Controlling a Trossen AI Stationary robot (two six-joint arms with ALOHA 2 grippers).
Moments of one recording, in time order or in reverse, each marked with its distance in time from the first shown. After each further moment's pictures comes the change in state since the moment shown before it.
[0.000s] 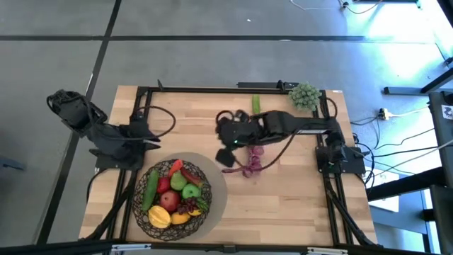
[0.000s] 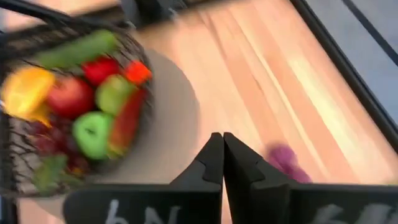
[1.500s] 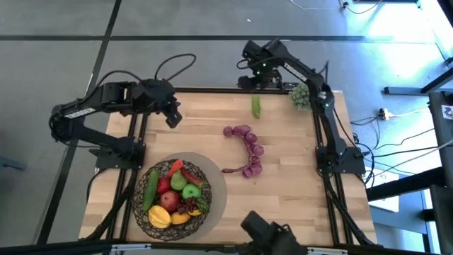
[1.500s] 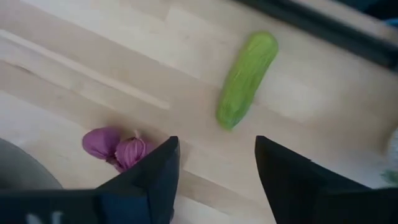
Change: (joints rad) left arm 0.790 0.143 0.000 0.190 0.088 0.294; right arm -0.847 0.188 -0.022 -0.356 -0.461 0.084
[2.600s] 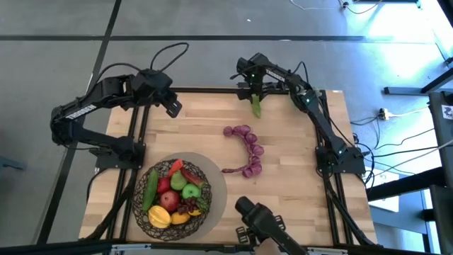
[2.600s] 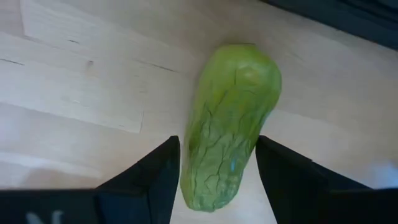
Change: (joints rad) left arm 0.146 0.000 0.000 0.008 0.028 -0.036; right arm -0.070 0.325 -0.001 0.044 -0.006 0.018
